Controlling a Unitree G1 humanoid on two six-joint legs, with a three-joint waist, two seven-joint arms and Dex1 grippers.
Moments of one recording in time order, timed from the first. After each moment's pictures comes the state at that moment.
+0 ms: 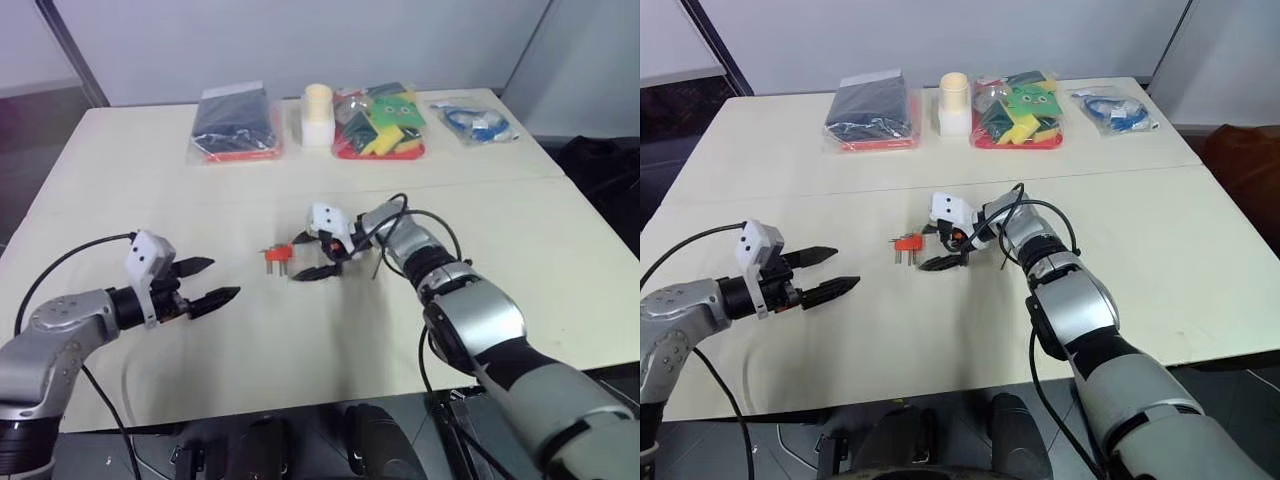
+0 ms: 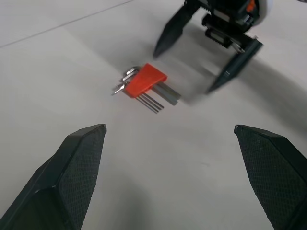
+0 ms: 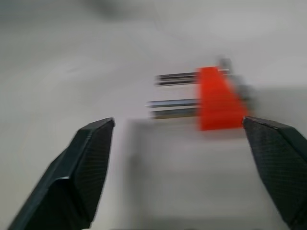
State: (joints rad) left arm -0.07 0.78 0.25 -0.30 -0.62 0.65 -0.87; right arm -1.20 -0.13 0.18 1.31 -0.17 -0.23 1.23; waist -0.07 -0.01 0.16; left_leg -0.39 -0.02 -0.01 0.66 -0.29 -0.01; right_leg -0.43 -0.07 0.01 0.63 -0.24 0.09
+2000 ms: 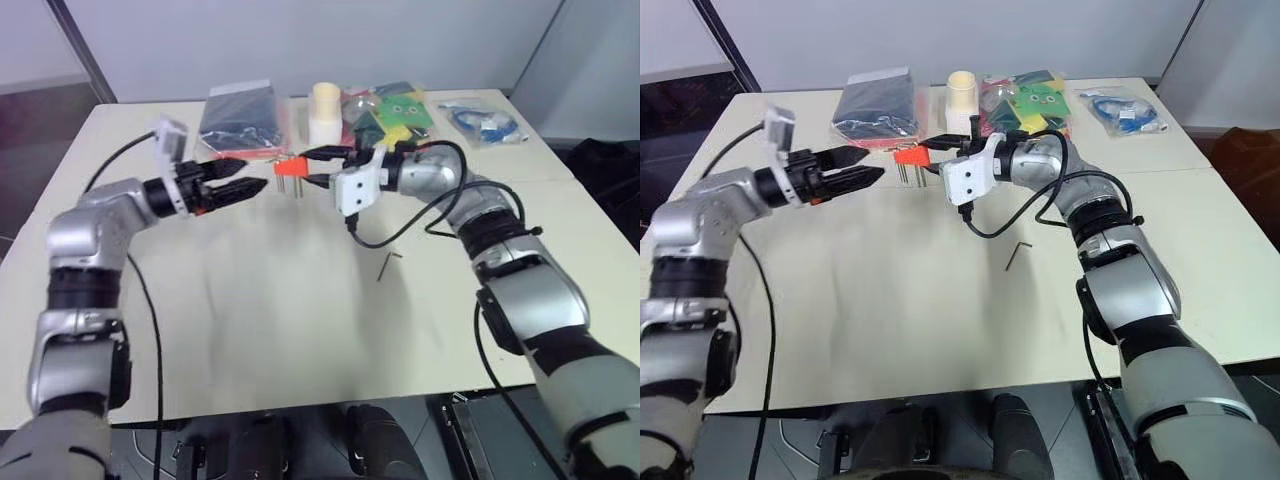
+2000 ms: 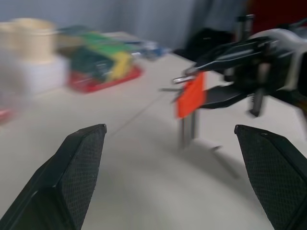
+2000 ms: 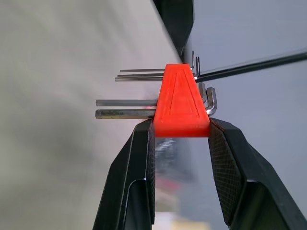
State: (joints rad) left arm -0.88 0.62 0.07 0.42 -0.59 0.61 -1.13; right arm -1.24 -0.41 0.33 0.98 -0.54 -0.95 0.51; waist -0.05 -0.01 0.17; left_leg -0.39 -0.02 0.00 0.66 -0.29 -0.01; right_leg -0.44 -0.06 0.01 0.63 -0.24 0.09
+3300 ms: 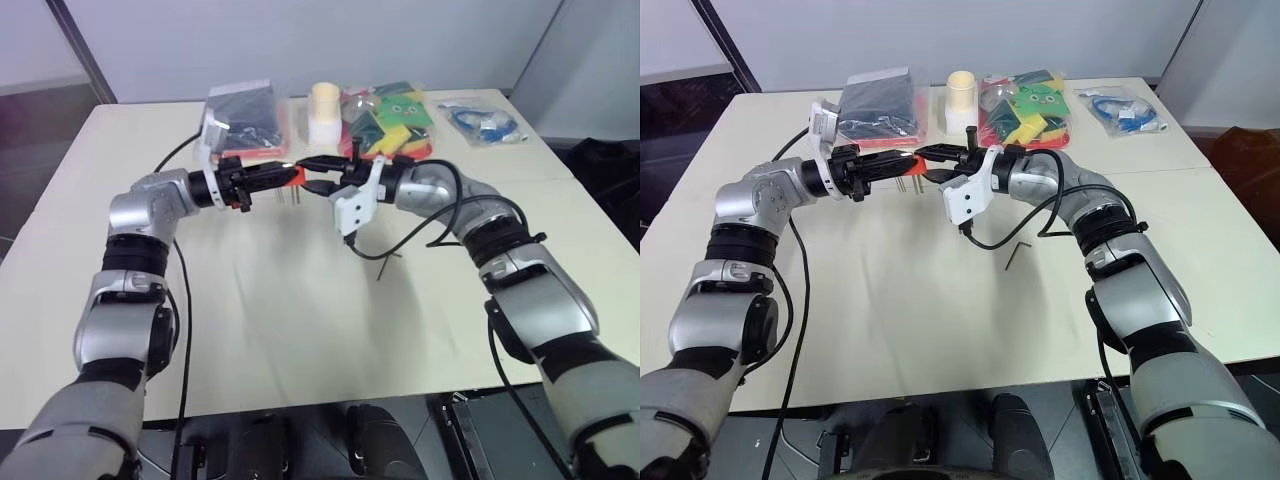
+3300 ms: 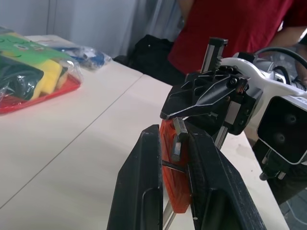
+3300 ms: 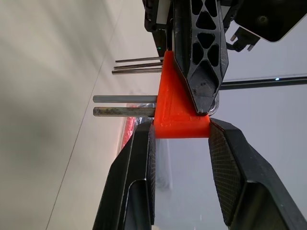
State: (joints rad) left arm -1.03 0.48 0.06 0.70 -0.46 0.50 -1.30; right arm -1.19 -0.45 0.42 0.89 -0.59 -0.97 0.36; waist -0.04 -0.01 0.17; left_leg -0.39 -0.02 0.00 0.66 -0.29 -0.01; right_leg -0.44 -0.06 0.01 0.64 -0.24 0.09
